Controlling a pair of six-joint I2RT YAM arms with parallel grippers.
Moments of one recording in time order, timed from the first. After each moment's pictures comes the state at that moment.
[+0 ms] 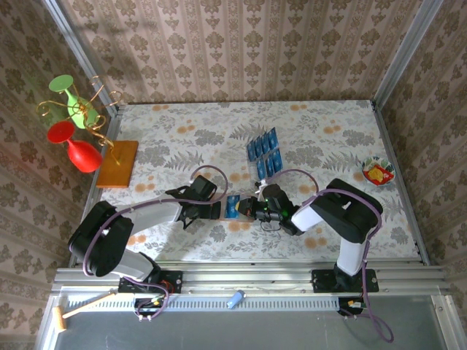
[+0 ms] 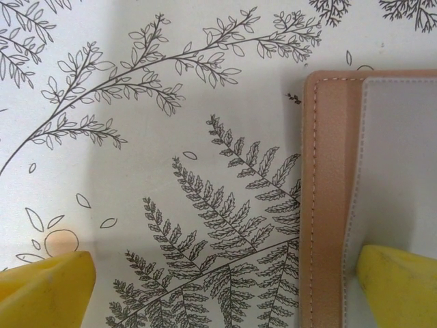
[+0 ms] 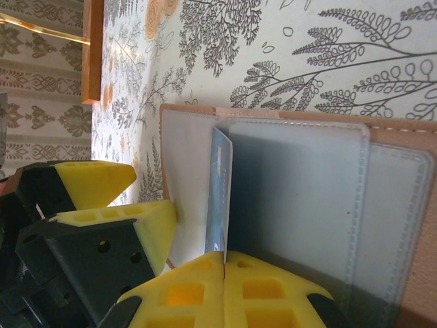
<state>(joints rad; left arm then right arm) -0.73 1.45 0.65 -0.38 -0.20 -0.50 0.74 1.83 0.52 0.81 -0.30 1.08</state>
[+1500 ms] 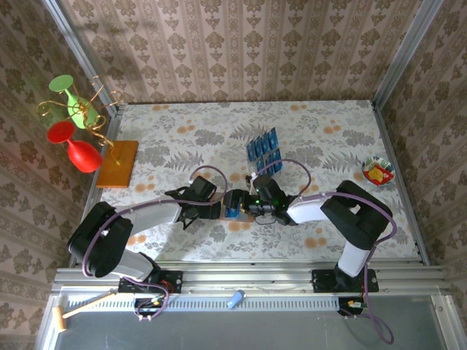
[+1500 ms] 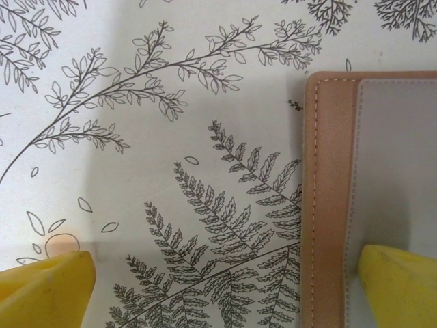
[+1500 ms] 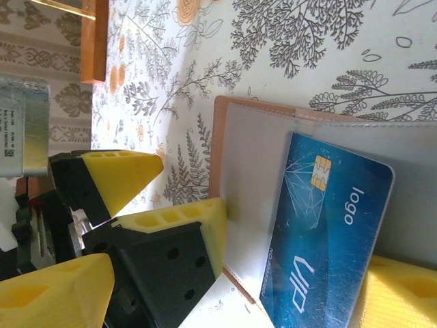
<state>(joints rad) -0.72 1.44 0.64 -0.36 -0.21 -0.51 0.75 1.74 0.69 0.46 -0.32 1.01</state>
